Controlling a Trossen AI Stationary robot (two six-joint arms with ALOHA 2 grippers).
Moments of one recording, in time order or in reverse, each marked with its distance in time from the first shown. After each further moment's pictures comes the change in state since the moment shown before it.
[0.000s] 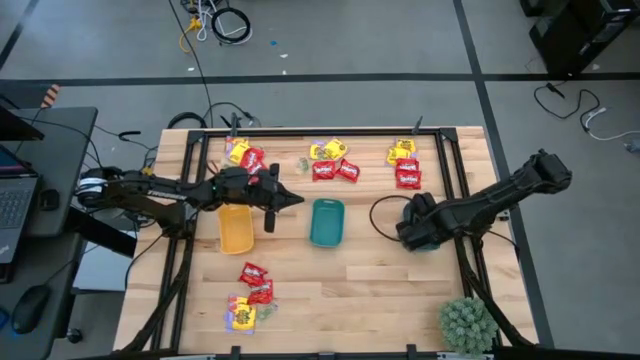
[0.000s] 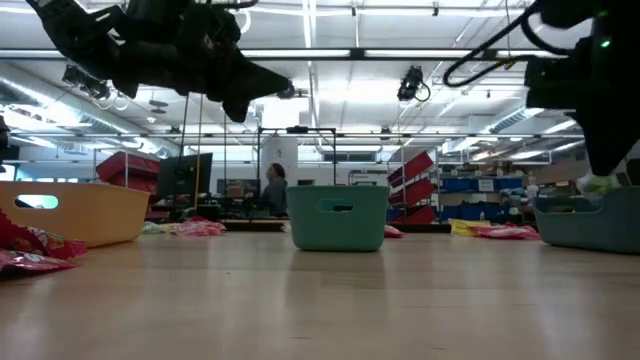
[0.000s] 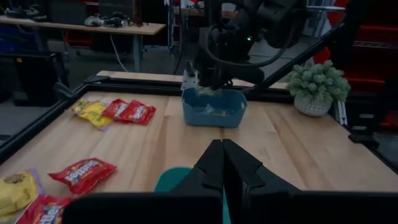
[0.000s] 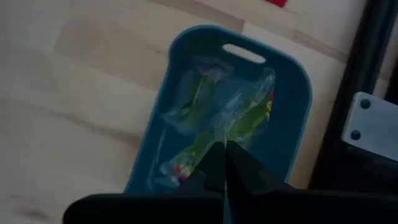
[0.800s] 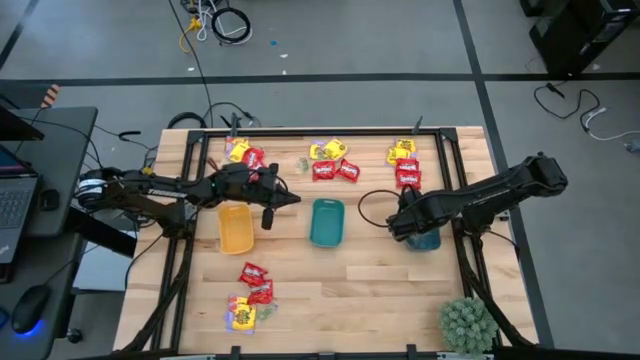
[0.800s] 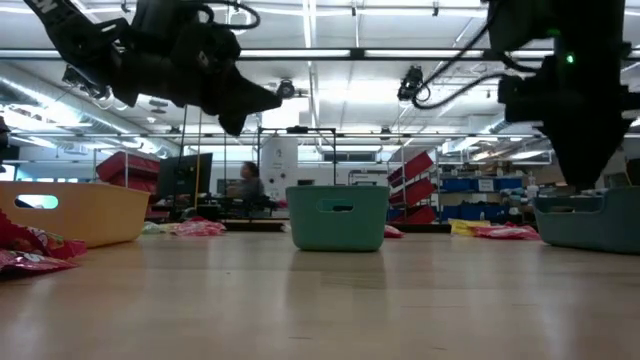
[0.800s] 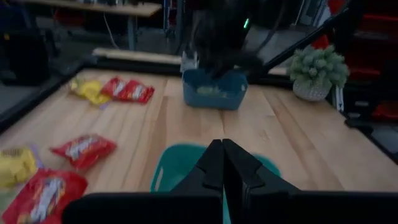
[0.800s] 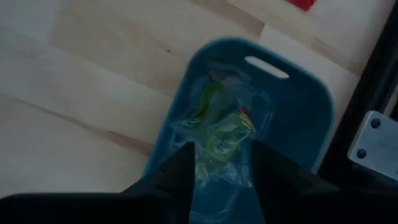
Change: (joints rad) left arm 0.065 0.000 -0.016 -0.066 0.082 -0.013; right arm -0.147 0.060 0.053 0.044 -0.062 -0.259
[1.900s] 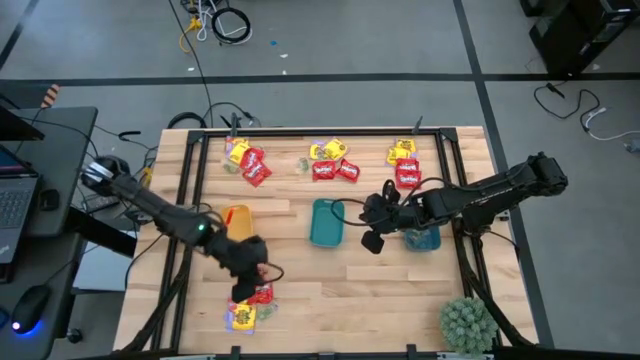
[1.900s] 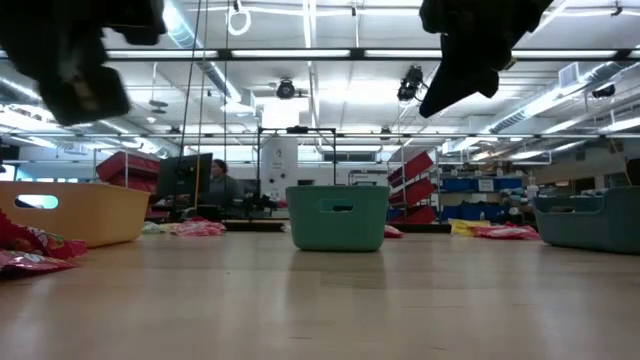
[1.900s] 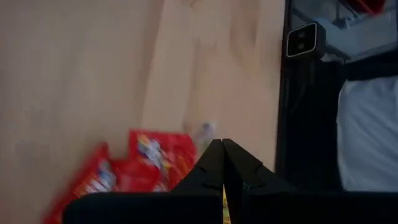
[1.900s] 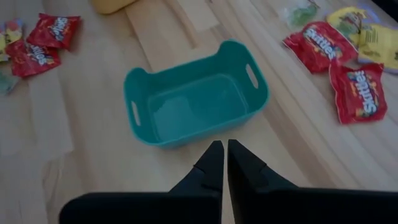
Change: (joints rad) left arm -0.750 -0.004 0.297 -0.938 -0.184 -0.798; right arm 0.012 0.000 0.078 0.697 0.168 -0.809
